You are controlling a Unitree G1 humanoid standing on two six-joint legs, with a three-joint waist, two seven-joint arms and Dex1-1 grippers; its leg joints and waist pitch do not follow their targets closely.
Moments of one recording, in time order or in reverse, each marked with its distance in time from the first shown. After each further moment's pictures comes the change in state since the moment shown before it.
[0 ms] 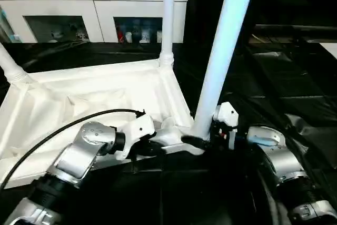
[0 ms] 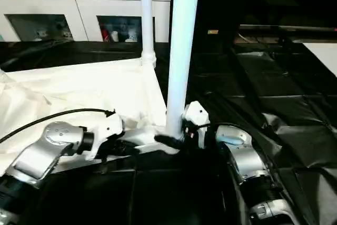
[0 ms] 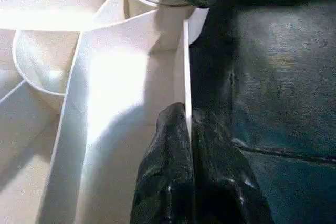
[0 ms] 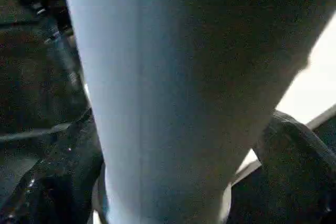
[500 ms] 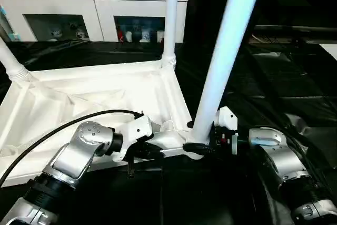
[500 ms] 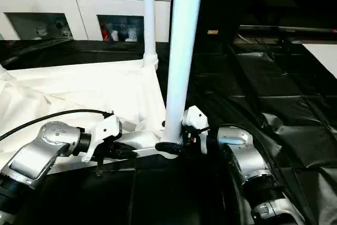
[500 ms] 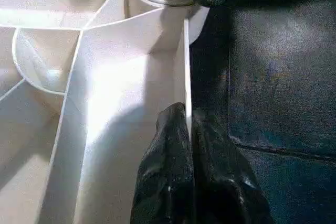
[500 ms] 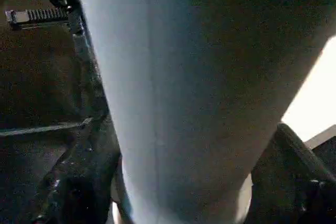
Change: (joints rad) left arm 0.000 0.007 -0.001 0.000 -0.005 0.003 -0.009; right arm -0.003 -0.002 0.005 0.010 0.022 0.041 0.068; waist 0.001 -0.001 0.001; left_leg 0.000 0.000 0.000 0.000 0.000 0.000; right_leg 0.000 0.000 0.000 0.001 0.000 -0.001
